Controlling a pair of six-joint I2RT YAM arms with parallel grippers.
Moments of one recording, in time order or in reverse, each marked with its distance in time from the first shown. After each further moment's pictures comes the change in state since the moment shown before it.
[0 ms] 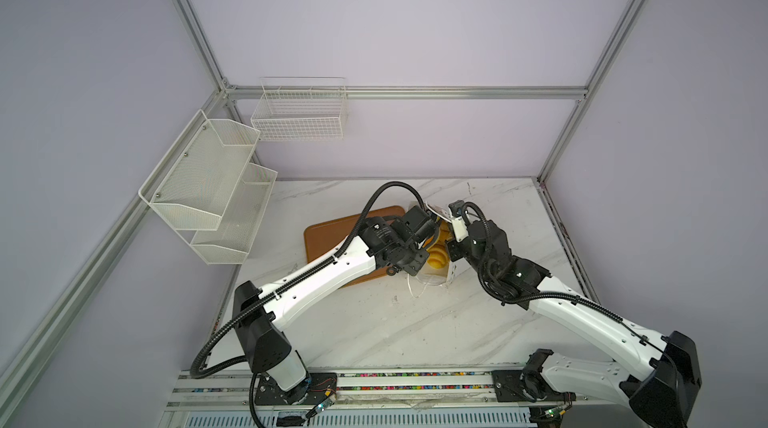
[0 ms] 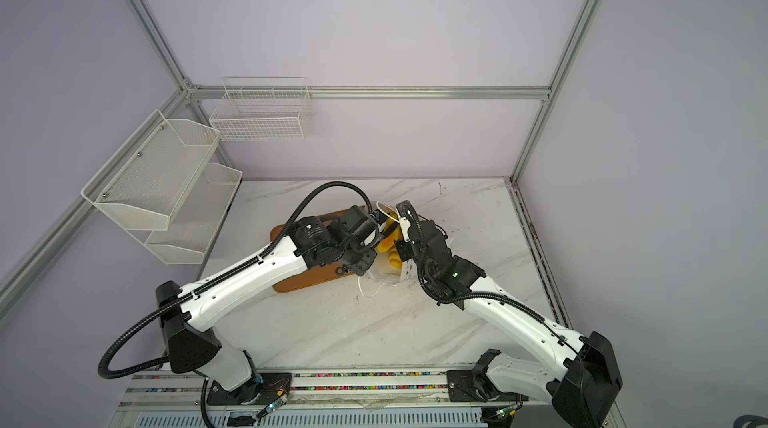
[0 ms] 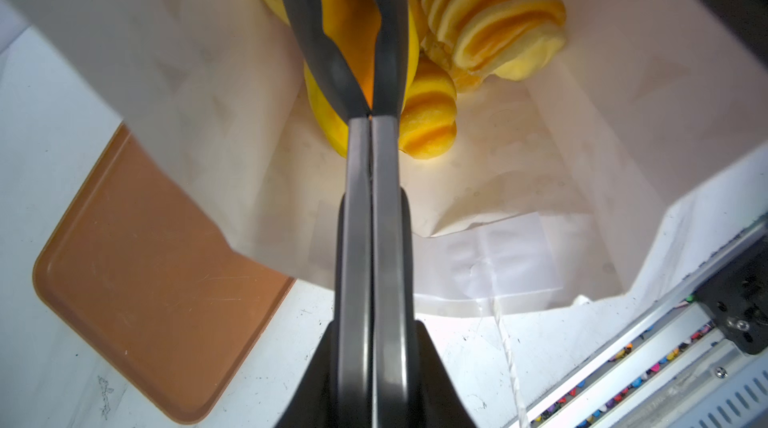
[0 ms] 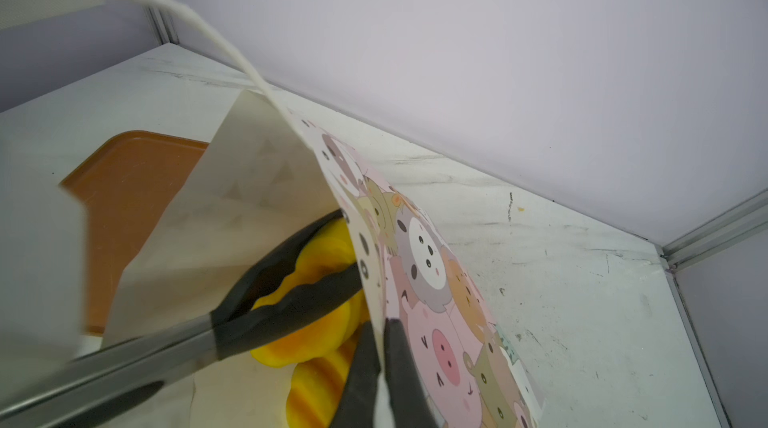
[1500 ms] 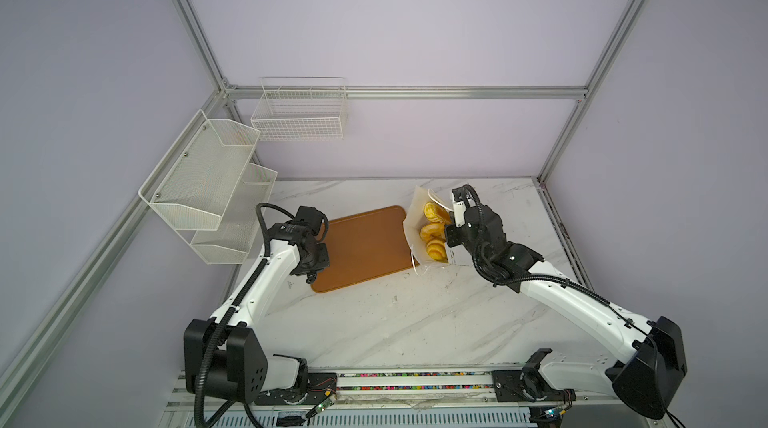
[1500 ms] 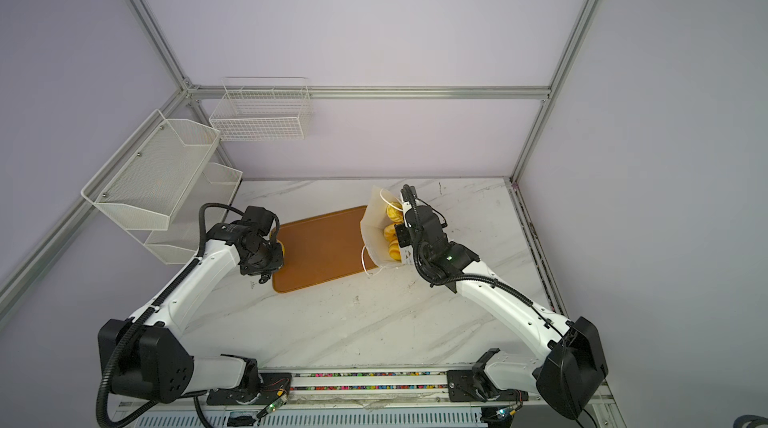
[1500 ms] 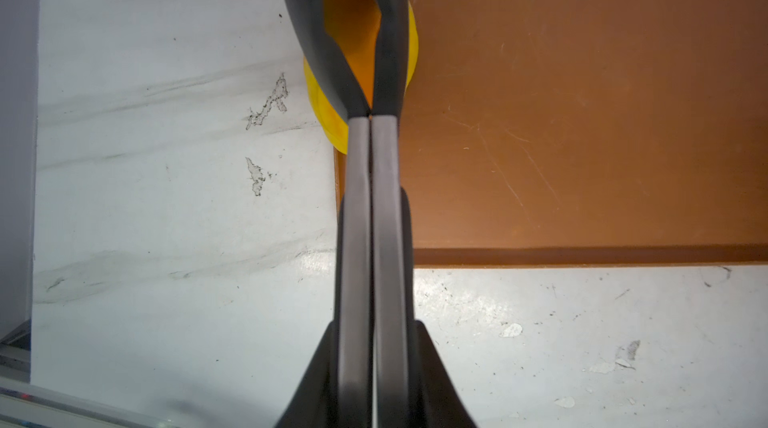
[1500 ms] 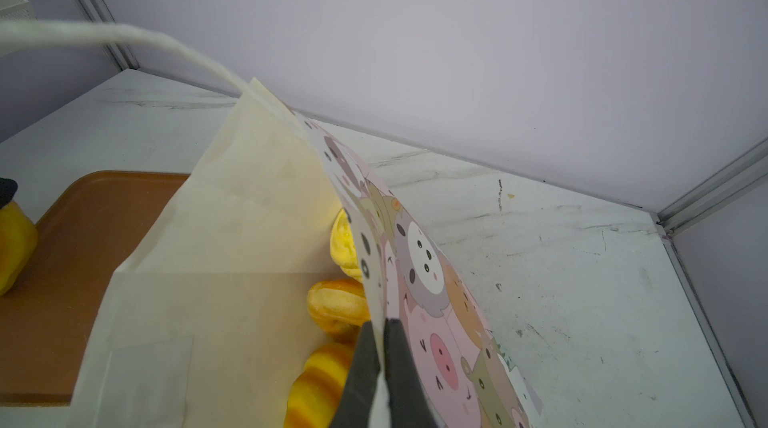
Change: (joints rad) left arm 0.766 -0.186 -0.504 0.010 0.050 -0.219; right arm -0.072 0.108 0.102 -0.031 -0.007 0.090
